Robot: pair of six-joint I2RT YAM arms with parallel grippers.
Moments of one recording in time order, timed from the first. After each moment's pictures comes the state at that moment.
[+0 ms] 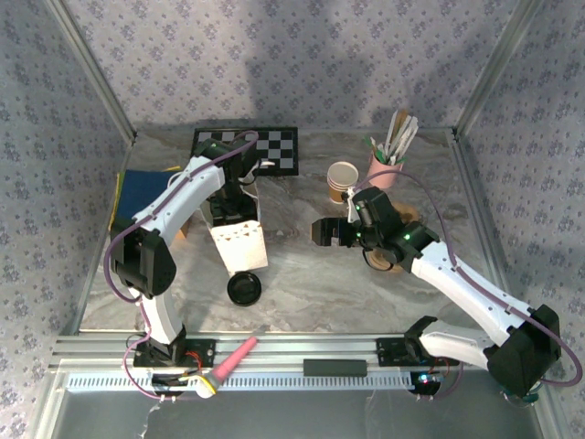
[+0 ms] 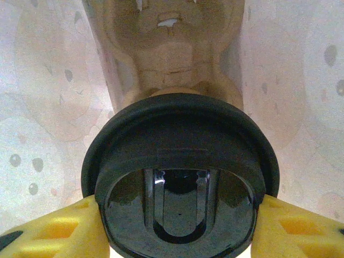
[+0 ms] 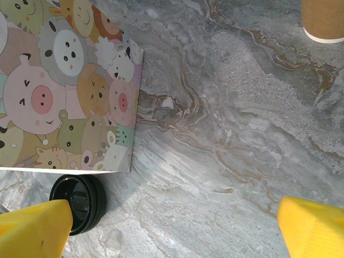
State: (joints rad) left arm -0.52 1.80 1.72 -1.51 0.04 -0.64; right arm 0.64 1.11 0.93 -0.57 -0.12 0.52
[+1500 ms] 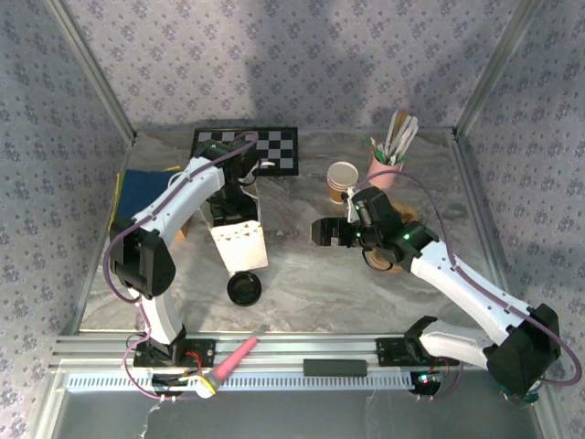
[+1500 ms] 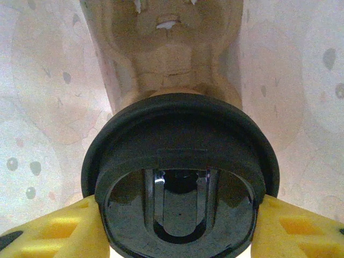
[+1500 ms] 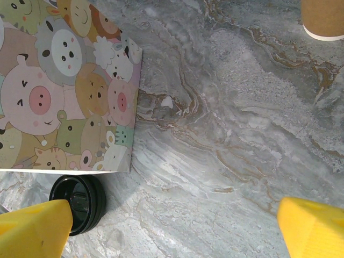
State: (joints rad) left arm -0.52 1.80 1.71 -1.49 0.04 -0.64; right arm 0.64 1.11 0.93 -0.57 -0.12 0.53
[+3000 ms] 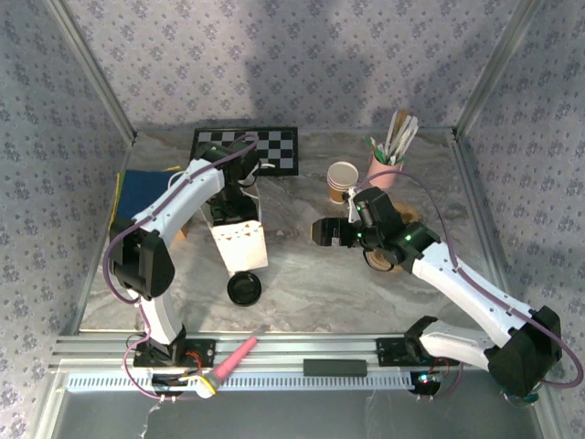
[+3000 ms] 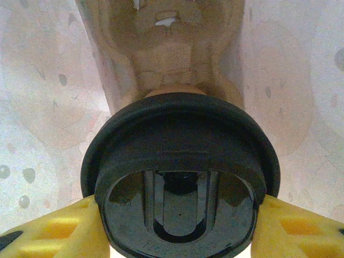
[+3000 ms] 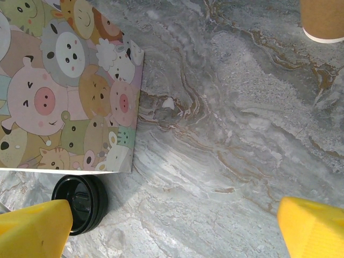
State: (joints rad) left arm -0.52 1.79 1.68 -1.47 0.04 -0.64; right arm 0.64 1.10 0.93 -0.57 -0.12 0.53
